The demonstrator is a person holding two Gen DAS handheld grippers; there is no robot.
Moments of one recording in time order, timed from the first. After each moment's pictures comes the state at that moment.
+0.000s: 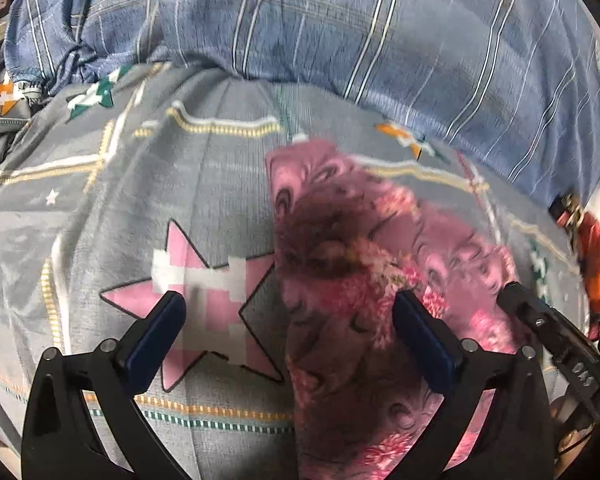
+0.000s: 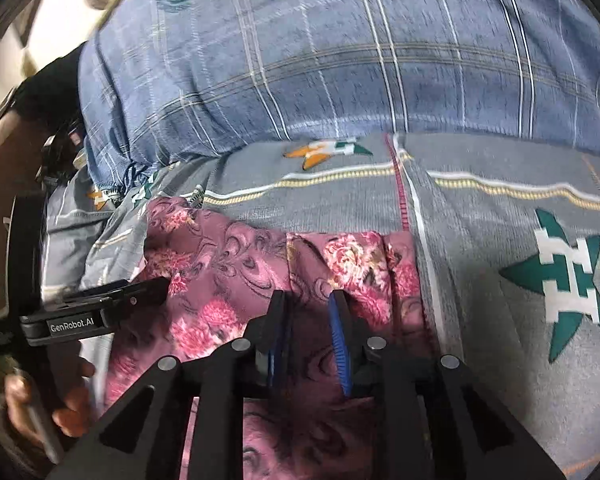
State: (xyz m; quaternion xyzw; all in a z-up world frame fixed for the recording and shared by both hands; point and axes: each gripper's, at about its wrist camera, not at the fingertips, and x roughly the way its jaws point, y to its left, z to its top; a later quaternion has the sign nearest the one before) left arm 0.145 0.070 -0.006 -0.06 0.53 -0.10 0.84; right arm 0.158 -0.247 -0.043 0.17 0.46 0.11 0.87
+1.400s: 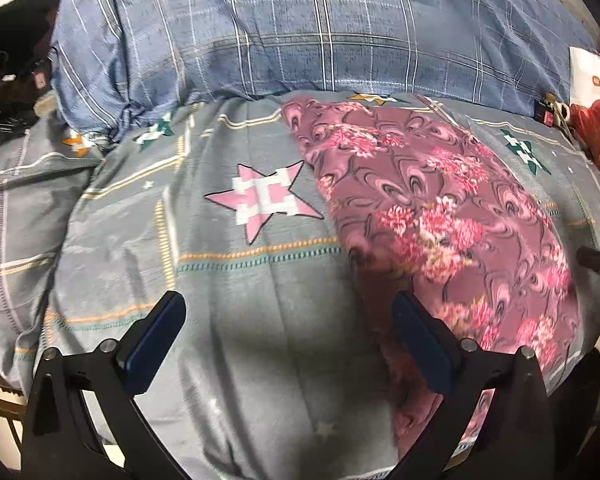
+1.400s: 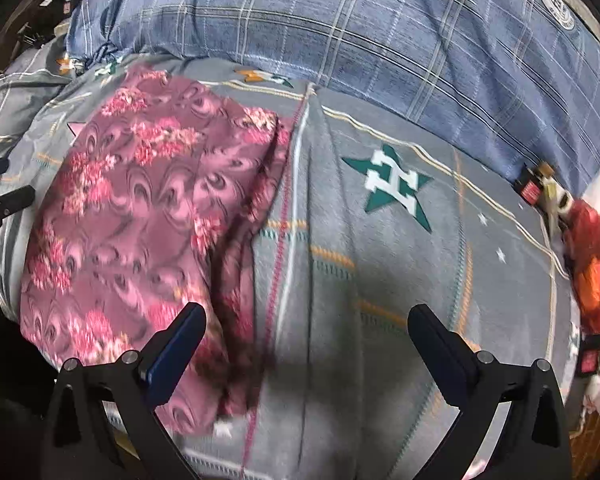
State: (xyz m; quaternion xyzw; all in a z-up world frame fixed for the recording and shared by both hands) left arm 0.009 0.085 0.026 0.10 0.46 -0.09 0.88; right arm 0.035 -0.263 -0.009 -0.08 0.53 0.00 0.84
